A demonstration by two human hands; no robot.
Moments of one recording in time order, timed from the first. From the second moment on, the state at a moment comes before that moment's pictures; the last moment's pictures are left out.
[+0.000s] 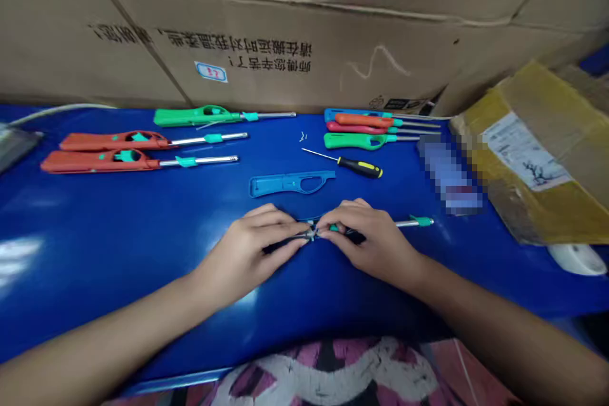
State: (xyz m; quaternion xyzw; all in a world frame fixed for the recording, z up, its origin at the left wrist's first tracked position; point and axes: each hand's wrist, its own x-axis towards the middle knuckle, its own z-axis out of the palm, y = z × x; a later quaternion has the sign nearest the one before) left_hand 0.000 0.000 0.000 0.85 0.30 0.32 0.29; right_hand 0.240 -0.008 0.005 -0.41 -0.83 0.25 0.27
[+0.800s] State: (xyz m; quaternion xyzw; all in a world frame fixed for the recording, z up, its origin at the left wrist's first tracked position) left_hand 0.003 0.001 0.000 0.86 0.29 0.32 0.28; right_hand 0.238 -0.006 0.007 -0.38 -0.84 0.26 0.27
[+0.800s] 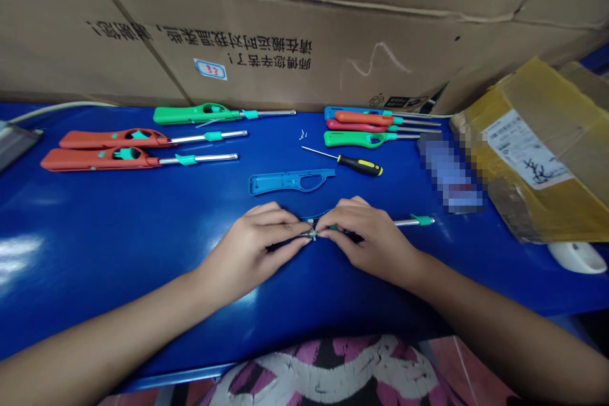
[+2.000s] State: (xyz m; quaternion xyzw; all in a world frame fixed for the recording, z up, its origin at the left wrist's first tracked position) left_hand 0.003 0.001 0.001 0.85 0.29 0.33 0.29; right_hand 0.243 -0.008 0.005 -0.36 -0.89 0.16 0.22
